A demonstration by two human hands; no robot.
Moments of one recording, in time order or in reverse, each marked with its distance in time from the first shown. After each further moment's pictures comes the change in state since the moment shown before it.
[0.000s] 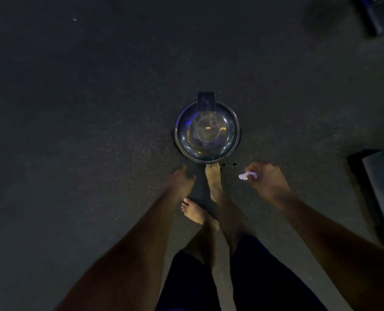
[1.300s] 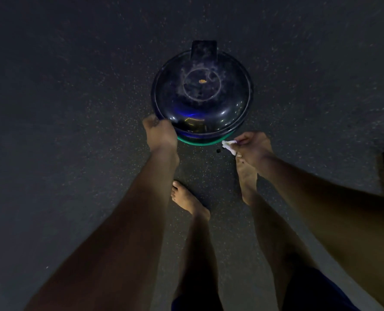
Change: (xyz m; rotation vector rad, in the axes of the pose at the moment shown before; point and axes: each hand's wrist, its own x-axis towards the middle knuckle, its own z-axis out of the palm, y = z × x) left_hand 0.104 0.050 0.047 -1.005 0.558 -0.250; right_hand 0.137 0.075 0.095 0.387 -0.133 0.322
